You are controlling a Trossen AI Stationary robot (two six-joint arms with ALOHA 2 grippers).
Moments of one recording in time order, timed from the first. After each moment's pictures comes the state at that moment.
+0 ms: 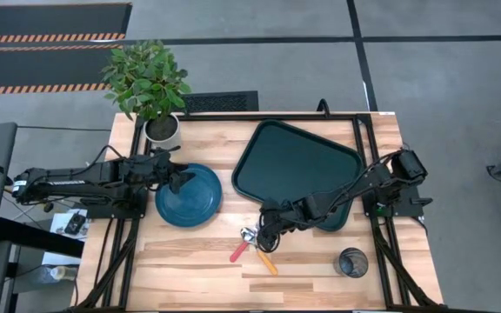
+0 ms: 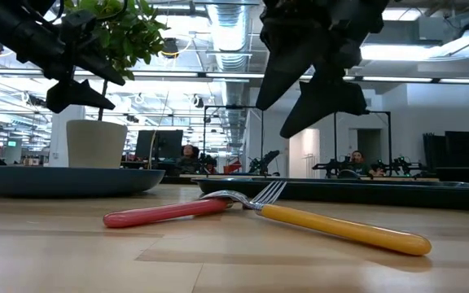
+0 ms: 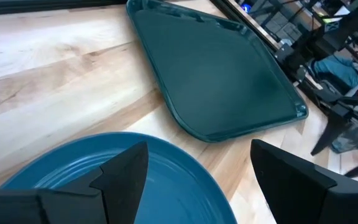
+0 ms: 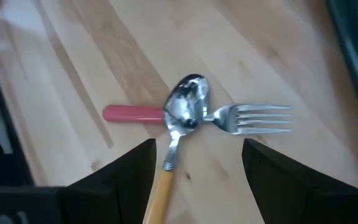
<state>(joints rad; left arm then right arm) 0.11 0.49 0.37 -0.37 -0.22 -0.72 0.33 1.77 1.19 -0.35 0.15 1.01</state>
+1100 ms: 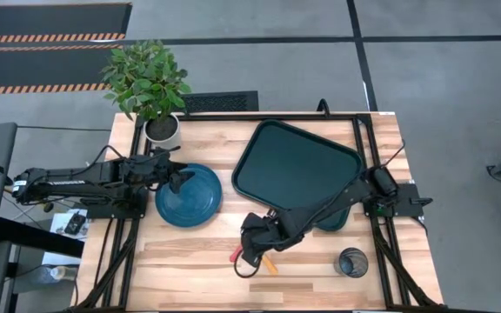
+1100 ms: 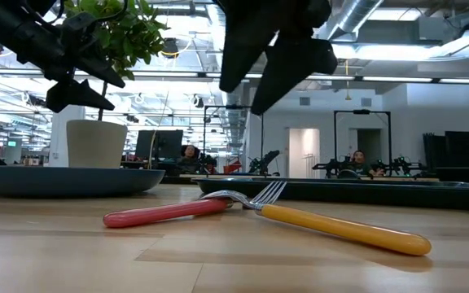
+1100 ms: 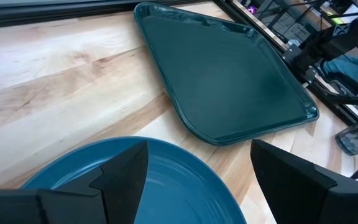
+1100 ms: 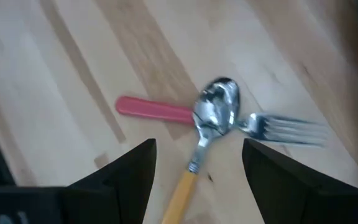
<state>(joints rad) 0.11 0.49 0.37 -0.38 -0.25 -0.69 0.40 2.05 1.71 -0.82 0.23 0.94</state>
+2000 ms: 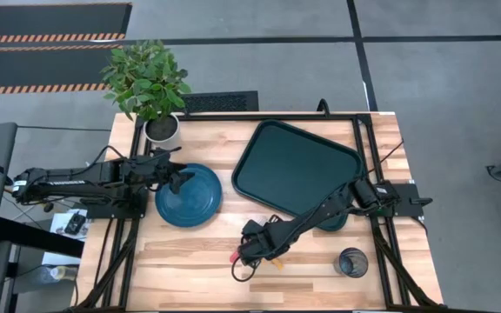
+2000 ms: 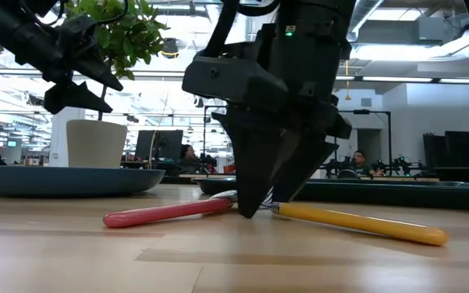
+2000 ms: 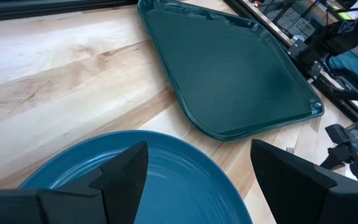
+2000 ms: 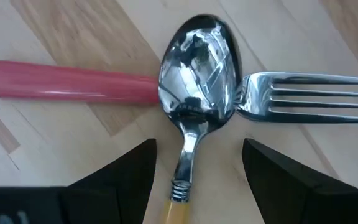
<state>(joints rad) 0.11 0.49 0.37 -0.41 -0.25 -0.70 0.40 2.25 1.71 -0.83 0.25 1.03</state>
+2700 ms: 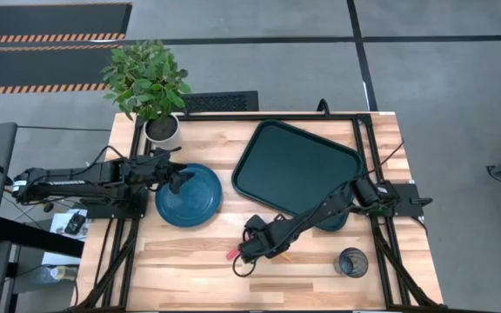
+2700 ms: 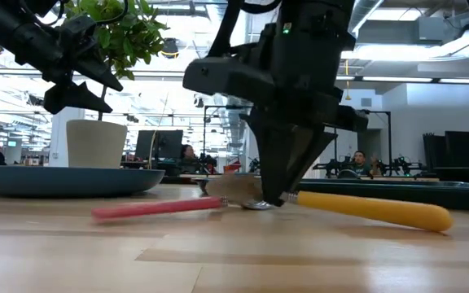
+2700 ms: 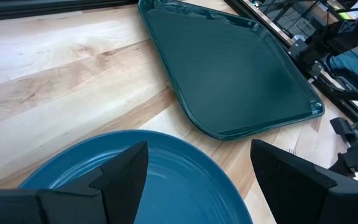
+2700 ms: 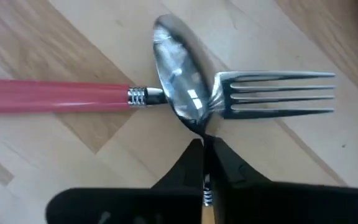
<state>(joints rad) 0.11 0.49 0.37 -0.41 -0.25 -0.70 0.40 2.23 1.71 -0.88 0.25 1.21</state>
